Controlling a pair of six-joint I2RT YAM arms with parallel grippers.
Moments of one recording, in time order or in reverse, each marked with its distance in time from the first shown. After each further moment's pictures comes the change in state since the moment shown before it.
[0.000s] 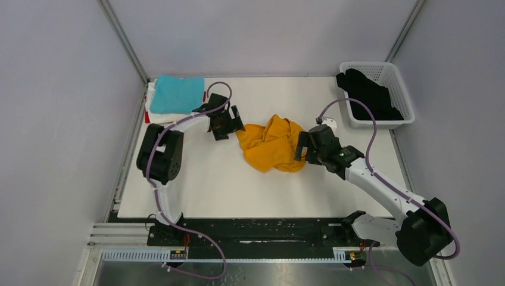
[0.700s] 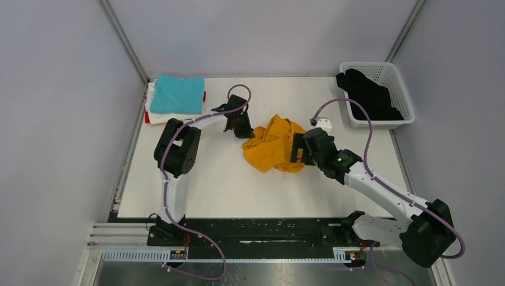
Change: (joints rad) left arm -0.120 0.234 0.225 -0.009 0.079 -0.032; right arm 0.109 -0.025 -0.009 0.088 0.024 -0.025
